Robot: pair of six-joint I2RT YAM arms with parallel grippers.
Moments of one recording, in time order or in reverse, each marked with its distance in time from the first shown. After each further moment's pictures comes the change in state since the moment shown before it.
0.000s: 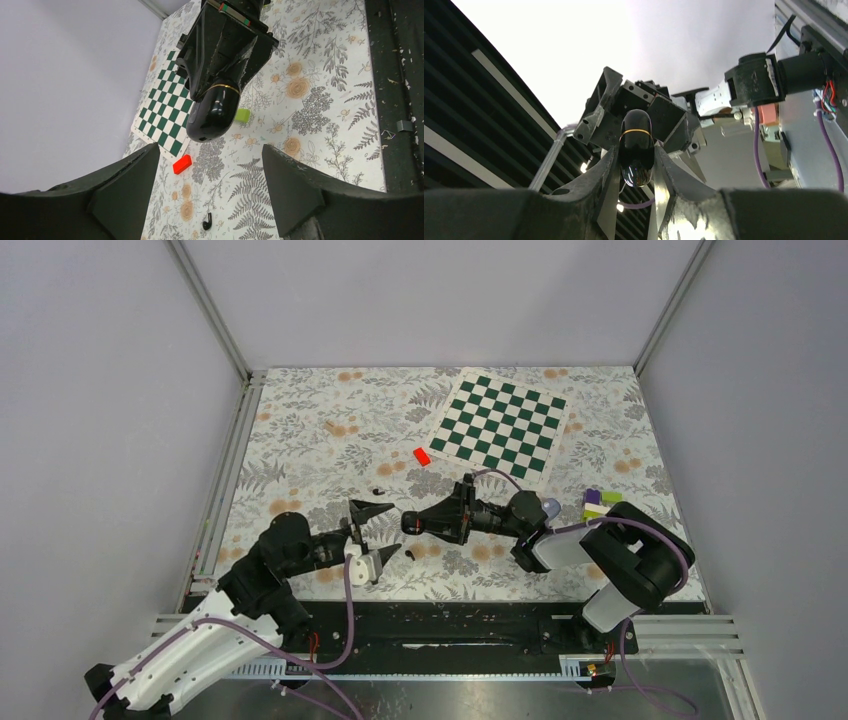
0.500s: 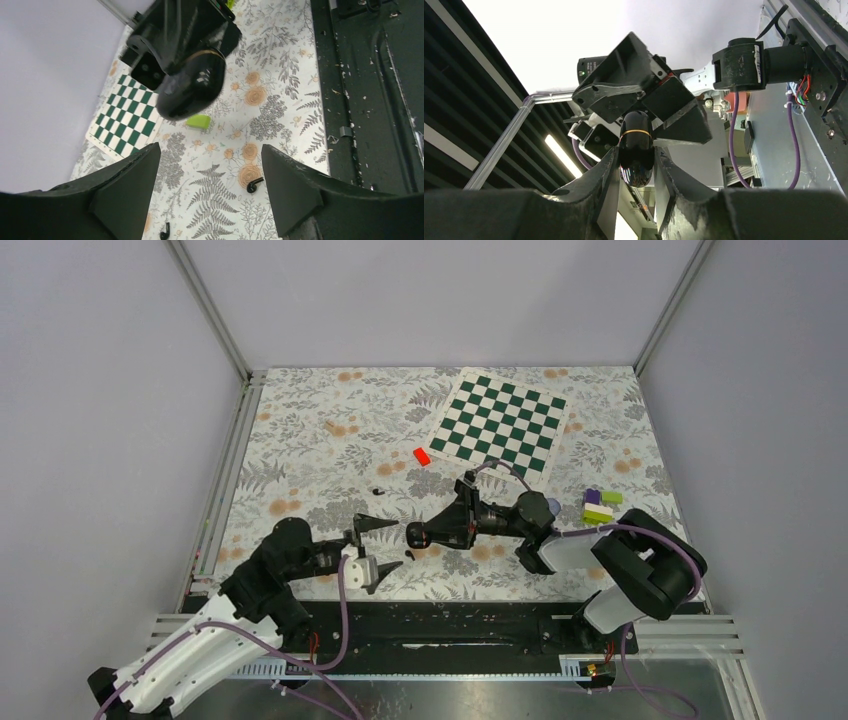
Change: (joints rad) left arm 0.017 -0.031 -0.055 -0.028 0.111 -0.110; right arm -0.016 -0.072 -0.022 0.001 -0.089 -0.148
